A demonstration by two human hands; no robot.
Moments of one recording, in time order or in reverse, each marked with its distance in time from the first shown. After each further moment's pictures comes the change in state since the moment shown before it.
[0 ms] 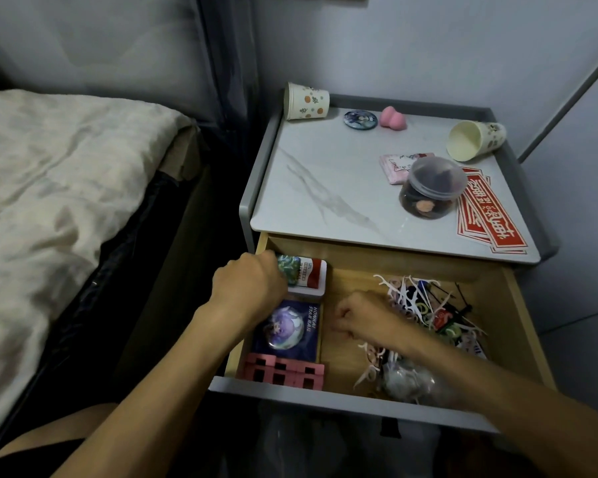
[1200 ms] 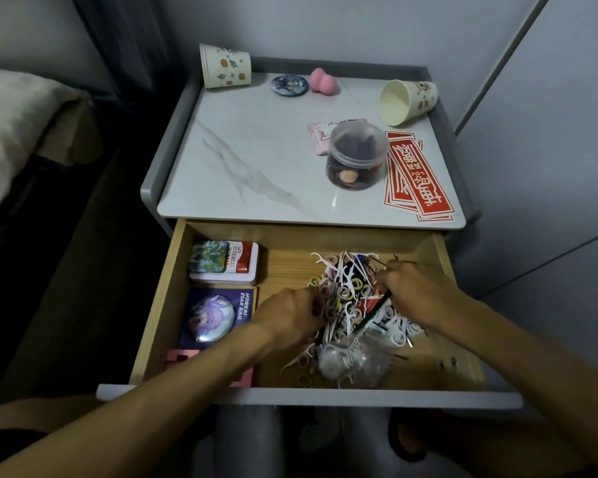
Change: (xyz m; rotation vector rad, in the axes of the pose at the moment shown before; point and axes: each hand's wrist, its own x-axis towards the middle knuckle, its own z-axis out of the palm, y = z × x) left_hand 0.001 0.114 0.106 -0.283 -0.401 0.409; right_hand -0.059 0.143 -0.066 -0.694 0.223 0.014
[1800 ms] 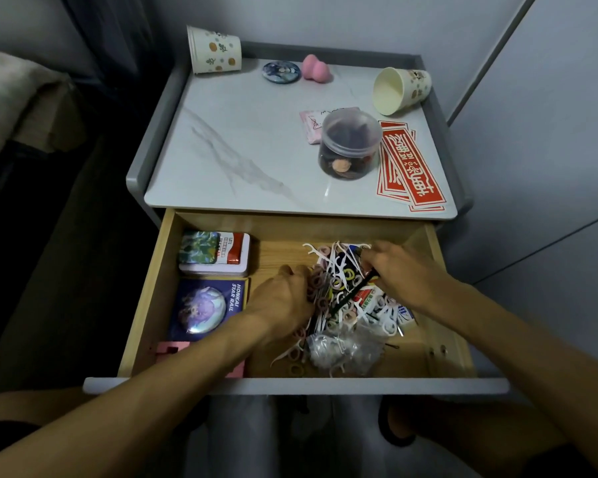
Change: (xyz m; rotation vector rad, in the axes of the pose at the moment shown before) left_hand -0.002 0.010 -0.006 0.064 0.081 -0.031; right_hand 0.006 -0.002 -0.008 0.058 0.102 -0.048
